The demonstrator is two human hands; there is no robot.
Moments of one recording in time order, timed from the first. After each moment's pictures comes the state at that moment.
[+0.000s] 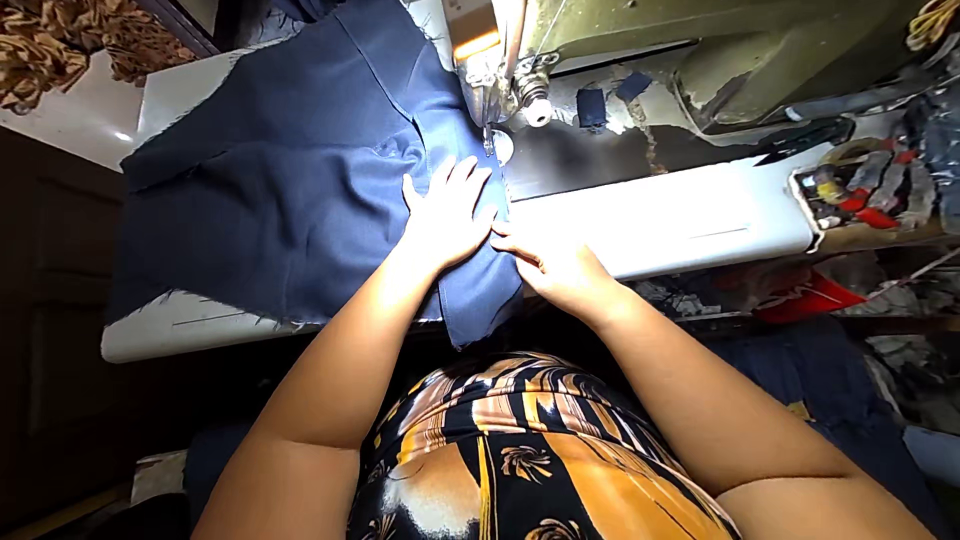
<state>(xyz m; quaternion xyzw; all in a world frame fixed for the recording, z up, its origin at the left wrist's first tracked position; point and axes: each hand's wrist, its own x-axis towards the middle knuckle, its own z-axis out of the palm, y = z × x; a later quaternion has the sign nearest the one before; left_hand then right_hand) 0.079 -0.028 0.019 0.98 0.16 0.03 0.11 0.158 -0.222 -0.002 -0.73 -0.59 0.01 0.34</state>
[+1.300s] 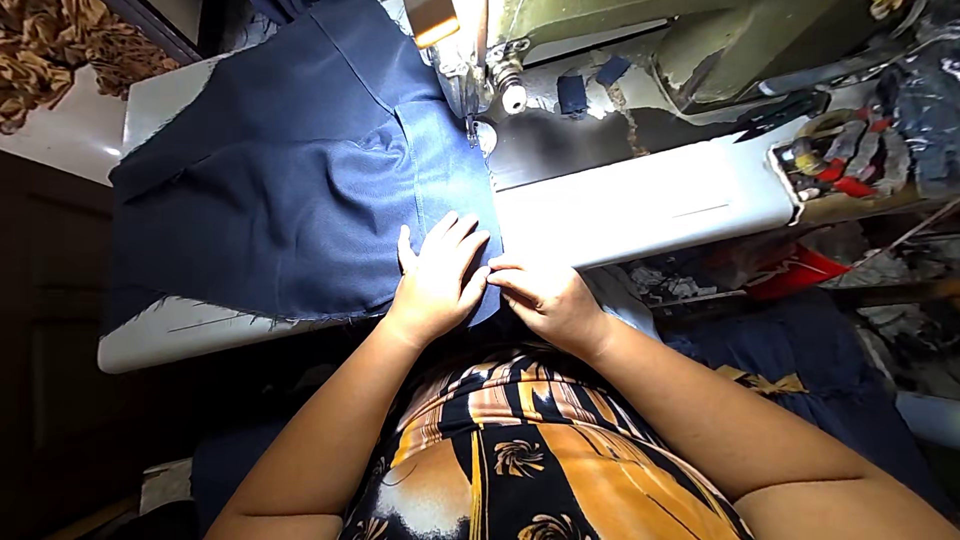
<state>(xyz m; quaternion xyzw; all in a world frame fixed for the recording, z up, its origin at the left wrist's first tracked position) 0.003 -0.079 -0.001 0.98 0.09 0.13 0.14 0.119 -0.250 -0.016 -0.67 -0.60 -0.04 0.44</state>
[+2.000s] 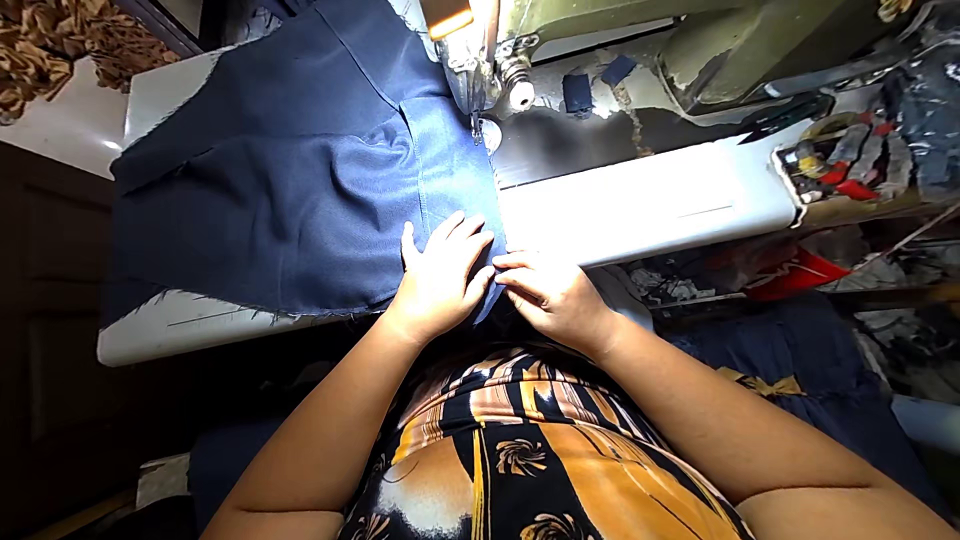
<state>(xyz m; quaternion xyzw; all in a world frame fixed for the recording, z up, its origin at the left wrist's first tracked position) 0.003 -0.081 0.010 0.98 0.08 0.09 0.15 0.123 -0.254 -0.019 -0.67 -0.61 -0.02 0.42</state>
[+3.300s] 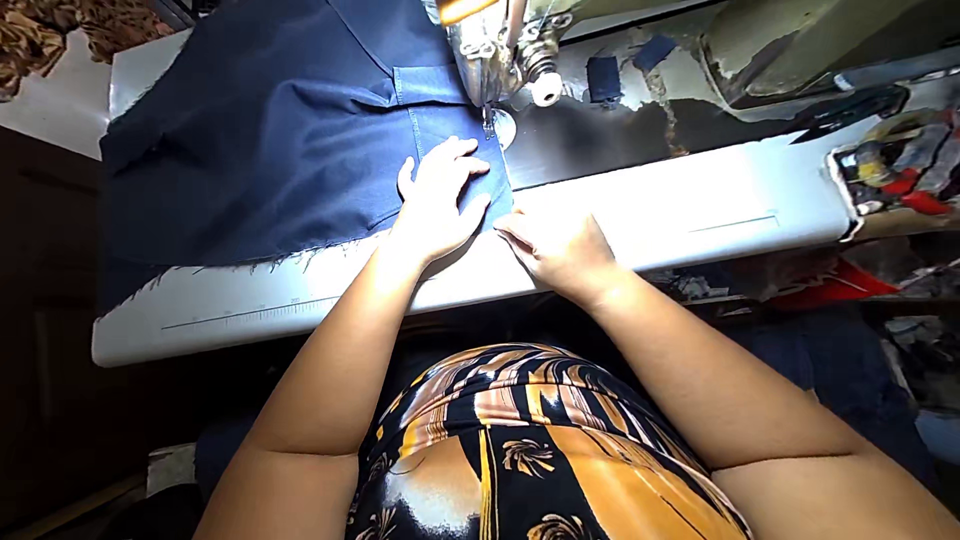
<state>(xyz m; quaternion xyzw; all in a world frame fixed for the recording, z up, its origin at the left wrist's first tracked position) 0.073 -0.011 0.005 0.96 0.09 0.15 0.22 0.171 -0.201 -0.005 -0.72 -0.61 -0.12 0.32</state>
